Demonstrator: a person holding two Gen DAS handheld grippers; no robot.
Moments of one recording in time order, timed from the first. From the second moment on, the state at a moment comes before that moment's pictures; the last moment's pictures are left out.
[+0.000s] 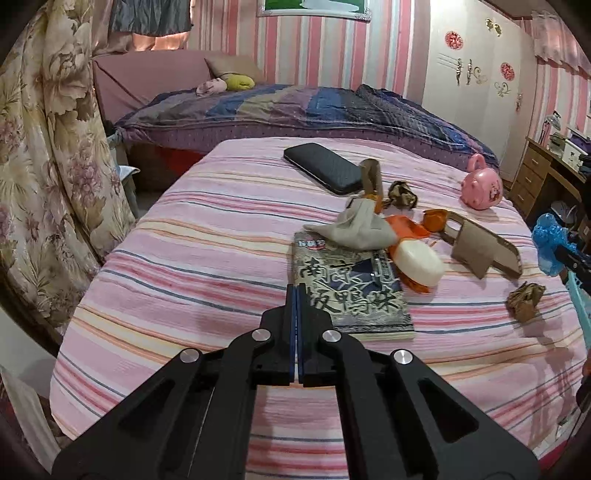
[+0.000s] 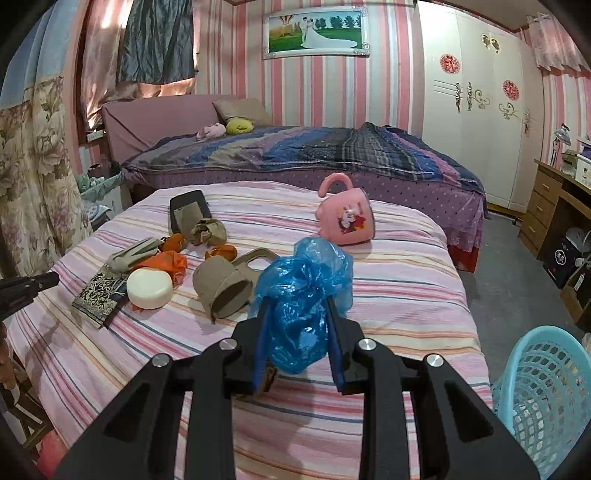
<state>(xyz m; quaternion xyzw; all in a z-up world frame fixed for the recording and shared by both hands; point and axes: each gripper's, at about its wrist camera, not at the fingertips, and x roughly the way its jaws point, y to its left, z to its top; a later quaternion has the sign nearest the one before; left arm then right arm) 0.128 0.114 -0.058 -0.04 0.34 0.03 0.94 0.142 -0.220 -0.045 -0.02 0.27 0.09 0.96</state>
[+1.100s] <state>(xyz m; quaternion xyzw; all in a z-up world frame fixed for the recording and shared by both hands) 0.121 0.108 -0.031 -0.02 0.31 0.04 0.95 0.139 -0.237 -0.042 -0.01 0.26 0.07 0.96</state>
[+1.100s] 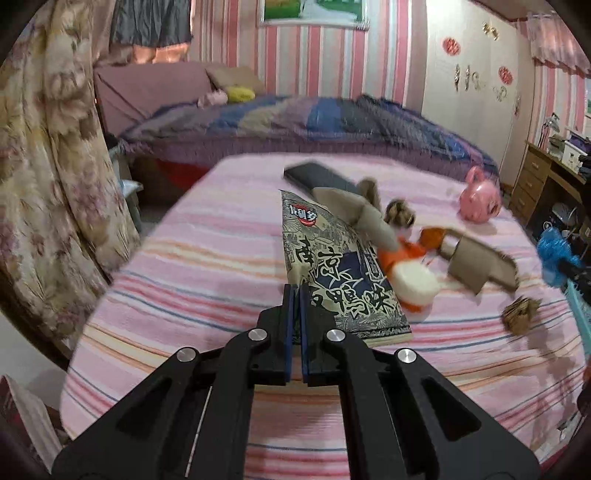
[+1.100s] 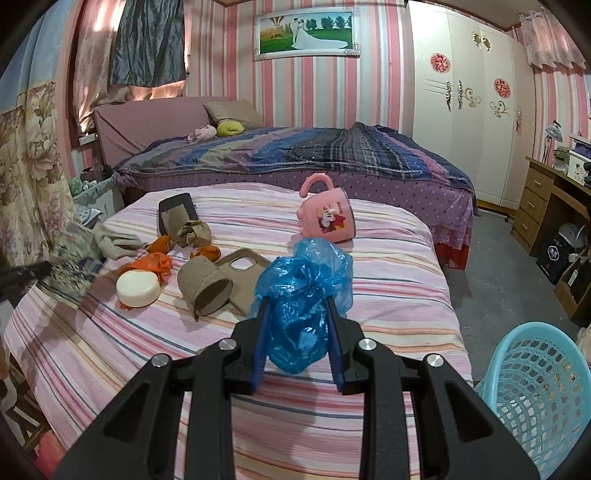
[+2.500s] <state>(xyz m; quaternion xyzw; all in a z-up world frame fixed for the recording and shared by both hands) 0.103 -0.182 -0.002 0.04 0.26 -0.18 0.95 0.061 -0.484 -0.031 0.02 0.27 -0.13 0.96</state>
